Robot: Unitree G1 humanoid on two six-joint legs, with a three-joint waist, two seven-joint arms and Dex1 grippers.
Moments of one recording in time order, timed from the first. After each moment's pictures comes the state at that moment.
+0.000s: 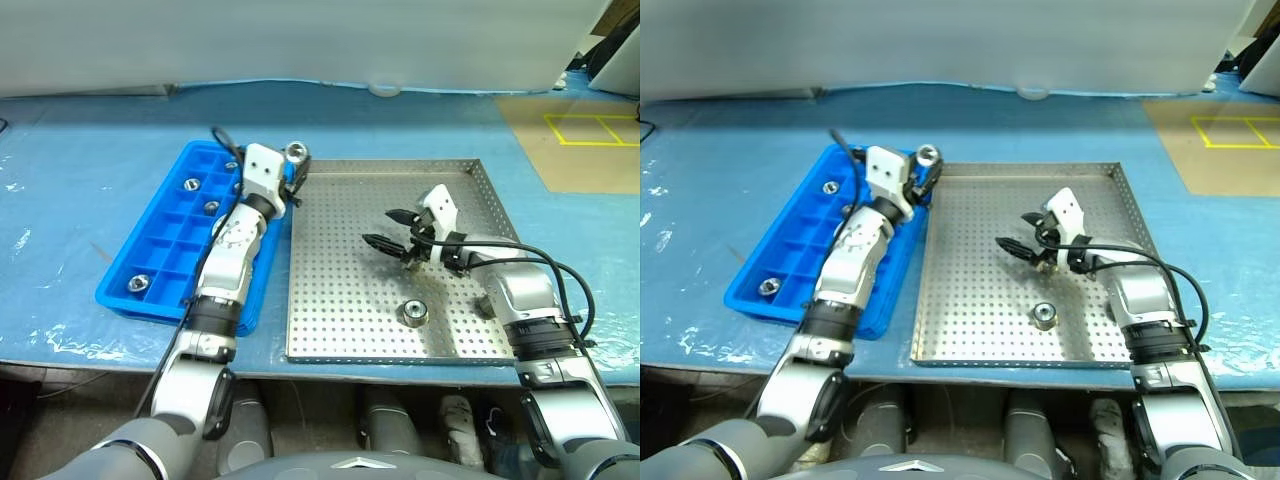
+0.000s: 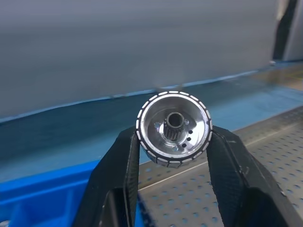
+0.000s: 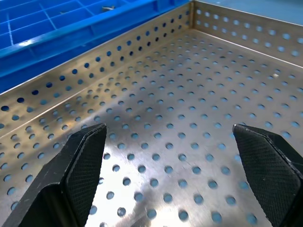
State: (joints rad) left arm -0.57 0.04 0.06 0.15 0.00 0.11 -0.24; right arm -0.52 -0.50 0.07 0.23 0.29 0.40 0.88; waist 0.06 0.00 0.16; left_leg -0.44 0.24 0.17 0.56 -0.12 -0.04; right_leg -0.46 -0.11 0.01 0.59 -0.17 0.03
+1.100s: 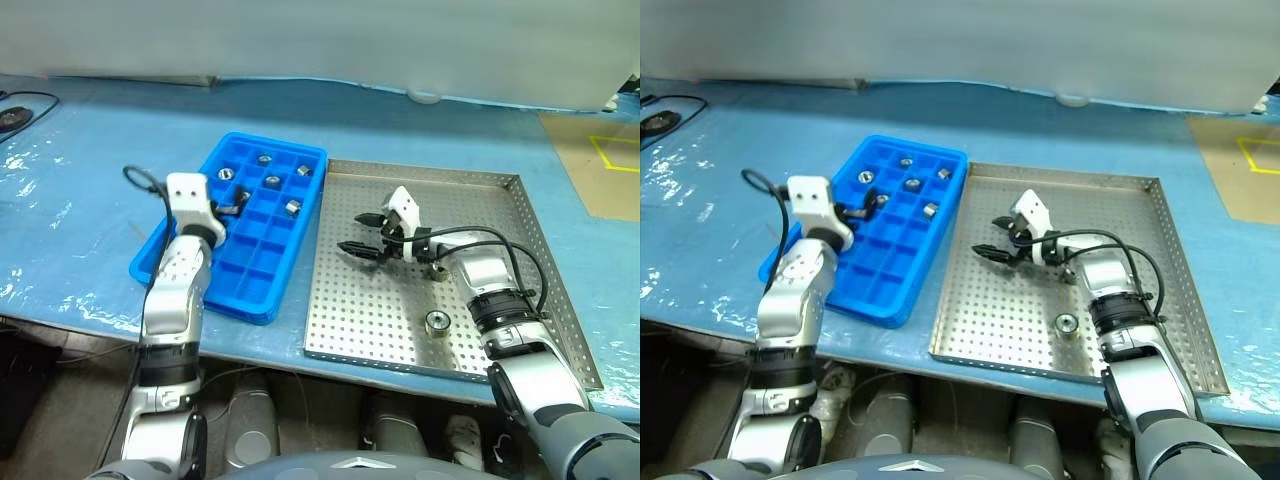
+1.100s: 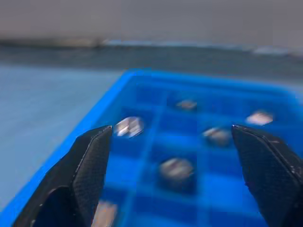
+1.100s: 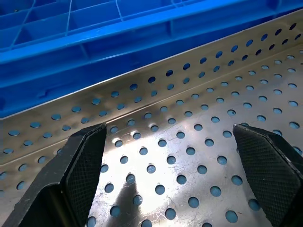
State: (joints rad) left arm -0.44 0.13 0.16 -0.07 -0.16 0.36 -0.20; right arm -0.65 -0.41 0.12 0.48 0.19 0.27 1.02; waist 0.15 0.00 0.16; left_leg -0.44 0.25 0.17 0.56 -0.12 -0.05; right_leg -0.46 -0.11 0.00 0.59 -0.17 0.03
